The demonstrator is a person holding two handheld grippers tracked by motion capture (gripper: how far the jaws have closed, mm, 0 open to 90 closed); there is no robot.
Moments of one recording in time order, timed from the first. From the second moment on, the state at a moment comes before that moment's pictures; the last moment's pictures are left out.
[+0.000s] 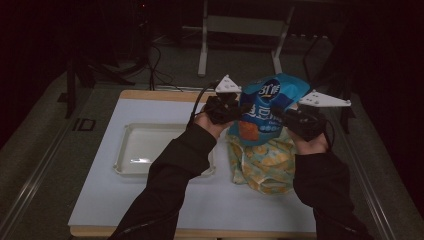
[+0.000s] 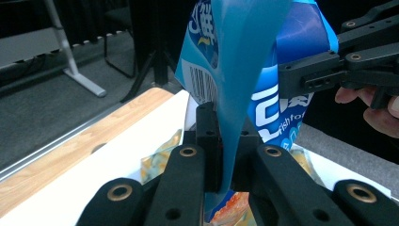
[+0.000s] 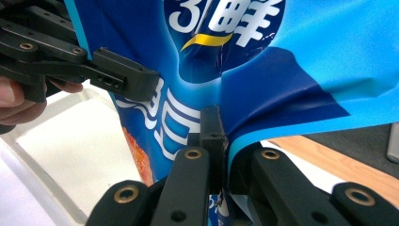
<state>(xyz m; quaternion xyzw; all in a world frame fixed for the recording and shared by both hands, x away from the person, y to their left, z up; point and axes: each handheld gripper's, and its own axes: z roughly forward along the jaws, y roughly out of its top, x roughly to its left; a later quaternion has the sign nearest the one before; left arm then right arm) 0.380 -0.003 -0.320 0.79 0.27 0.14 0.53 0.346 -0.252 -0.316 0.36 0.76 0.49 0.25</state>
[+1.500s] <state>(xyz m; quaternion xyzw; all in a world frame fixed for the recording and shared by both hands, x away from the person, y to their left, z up) 0.336 0.175 -0.324 0.76 0.36 0.18 0.51 0.353 -0.068 -0.320 0.26 0.80 0.50 0.20</state>
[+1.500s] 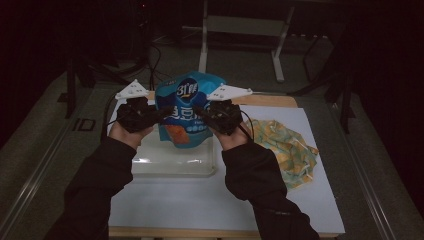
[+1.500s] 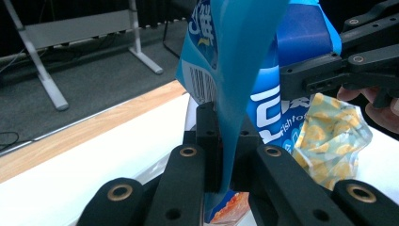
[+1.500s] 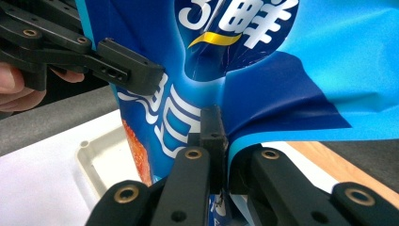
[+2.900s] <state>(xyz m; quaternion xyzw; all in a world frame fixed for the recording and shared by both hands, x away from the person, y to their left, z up) 0.352 0.175 -0.429 0.78 0.37 0.11 0.50 0.356 -0.074 -0.424 0.30 0.81 0.47 0.16</state>
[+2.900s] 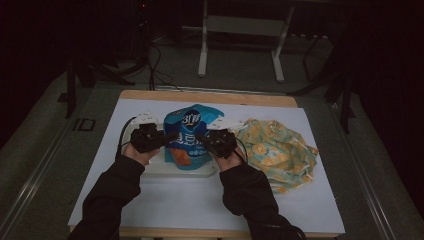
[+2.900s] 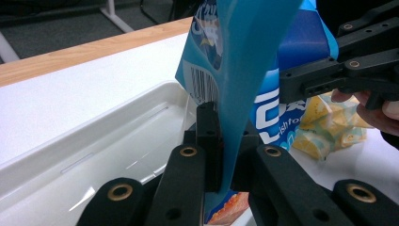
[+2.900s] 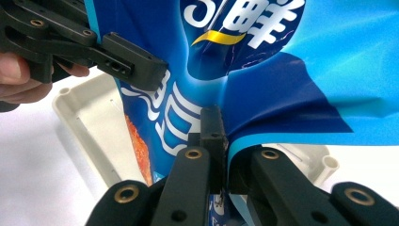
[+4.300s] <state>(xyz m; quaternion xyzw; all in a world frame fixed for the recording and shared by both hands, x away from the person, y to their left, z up) 0.305 0.205 -0.436 0.75 0.38 0.14 0.53 0.347 -0.111 -0.416 0.28 0.82 0.48 0.14</state>
